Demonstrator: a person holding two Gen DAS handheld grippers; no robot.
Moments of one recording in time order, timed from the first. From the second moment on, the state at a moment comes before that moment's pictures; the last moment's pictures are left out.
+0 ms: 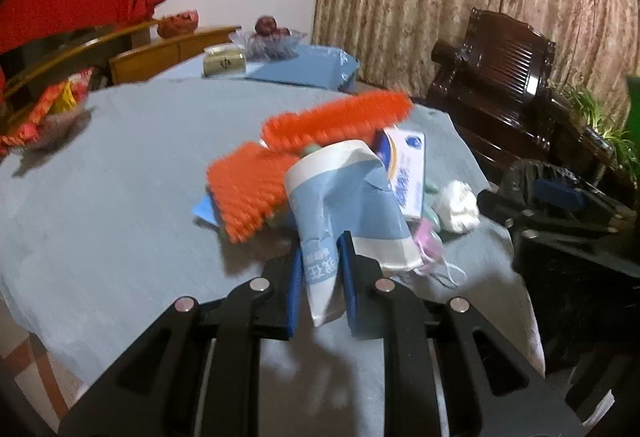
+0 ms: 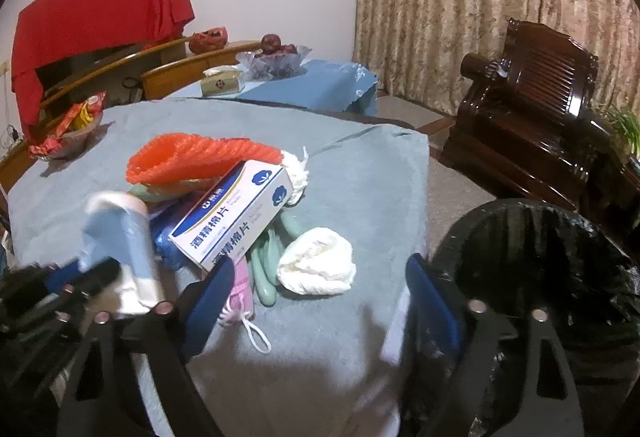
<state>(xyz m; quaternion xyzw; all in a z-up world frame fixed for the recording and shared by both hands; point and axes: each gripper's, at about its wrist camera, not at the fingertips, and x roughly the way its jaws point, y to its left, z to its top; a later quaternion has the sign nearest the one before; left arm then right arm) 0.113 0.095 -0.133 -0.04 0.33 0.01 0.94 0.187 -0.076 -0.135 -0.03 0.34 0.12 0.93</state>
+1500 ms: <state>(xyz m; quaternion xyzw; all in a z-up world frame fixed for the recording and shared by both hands) 0.114 0.030 -0.083 0.00 0.28 -0.07 0.96 0.156 -0.153 -0.076 0.03 0.30 0.12 0.95</state>
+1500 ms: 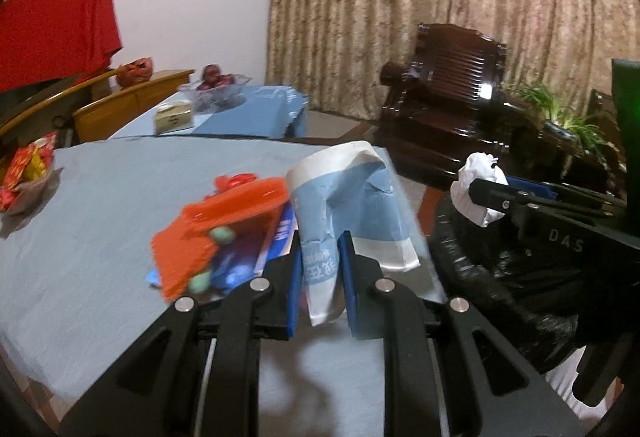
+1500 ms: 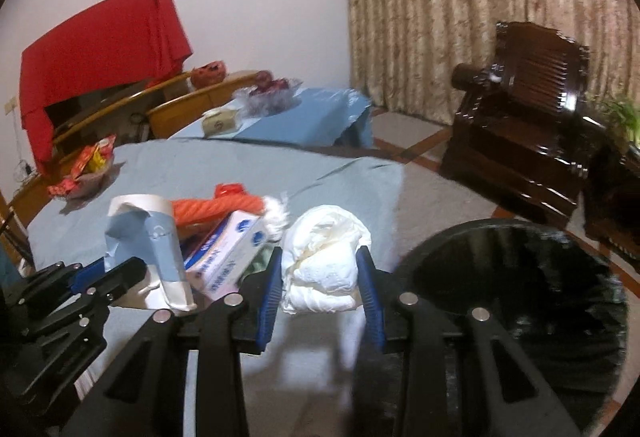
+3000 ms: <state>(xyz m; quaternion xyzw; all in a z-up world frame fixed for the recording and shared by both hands) 0.131 0.028 -0.069 0.04 0.24 -0.03 0.97 0.152 -0.189 -0.088 0.03 0.29 0.05 0.96</state>
